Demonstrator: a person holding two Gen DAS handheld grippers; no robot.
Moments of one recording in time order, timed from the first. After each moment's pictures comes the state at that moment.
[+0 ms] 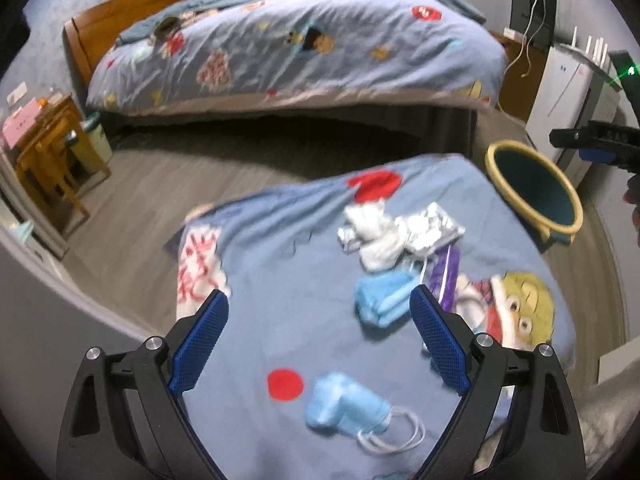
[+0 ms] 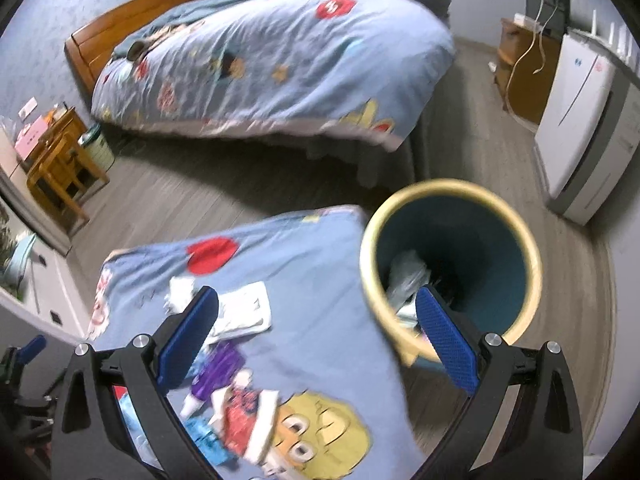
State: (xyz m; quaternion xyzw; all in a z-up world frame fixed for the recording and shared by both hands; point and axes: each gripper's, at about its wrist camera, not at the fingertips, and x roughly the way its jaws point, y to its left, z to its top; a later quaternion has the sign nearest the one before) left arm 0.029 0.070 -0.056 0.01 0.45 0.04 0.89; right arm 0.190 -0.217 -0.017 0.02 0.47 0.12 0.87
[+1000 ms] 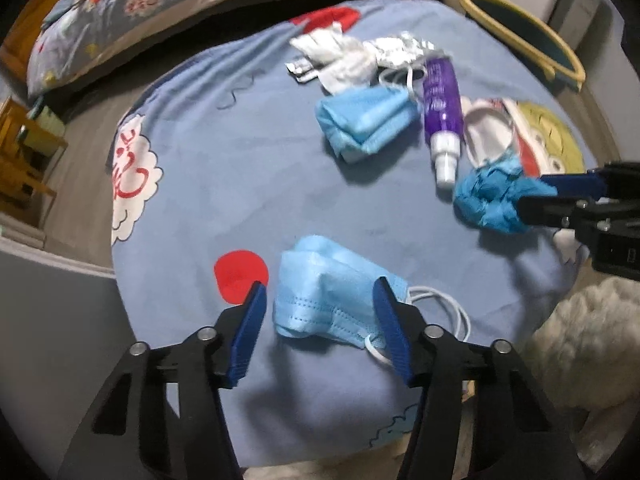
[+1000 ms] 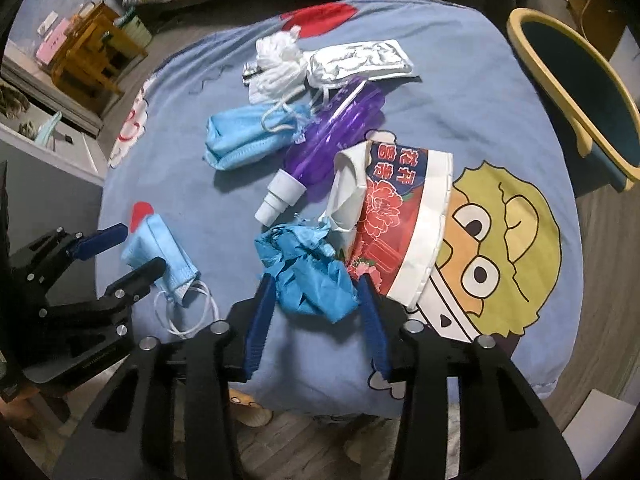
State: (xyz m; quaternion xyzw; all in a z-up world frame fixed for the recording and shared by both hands) left arm 0.010 0.047 -0.161 0.08 0.60 -0.03 0.79; right arm 0.066 -0.122 -0.146 -0.02 0.63 0.21 0.75
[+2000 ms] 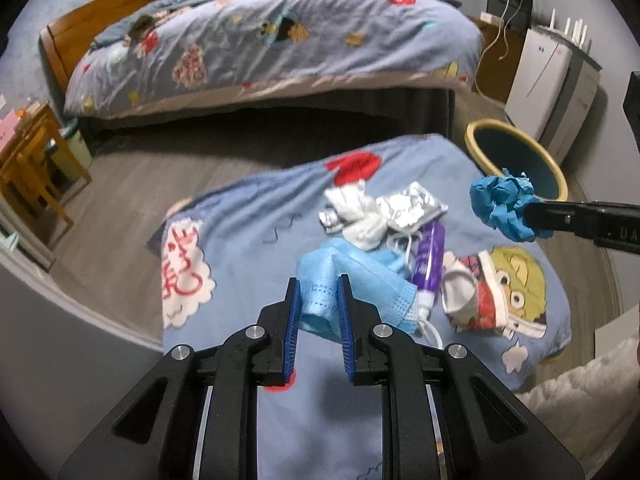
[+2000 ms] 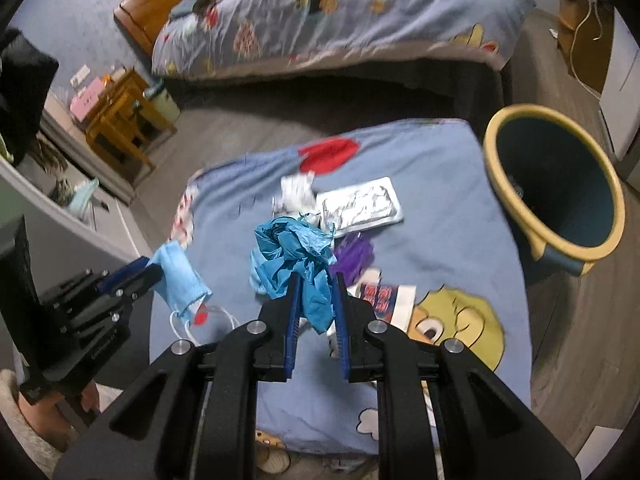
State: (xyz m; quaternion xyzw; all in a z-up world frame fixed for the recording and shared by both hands) left arm 0.024 0.063 -0.056 0.02 0.45 -0.01 0.89; right arm 0.107 -0.154 -0.035 0.05 0.51 0.23 0.83
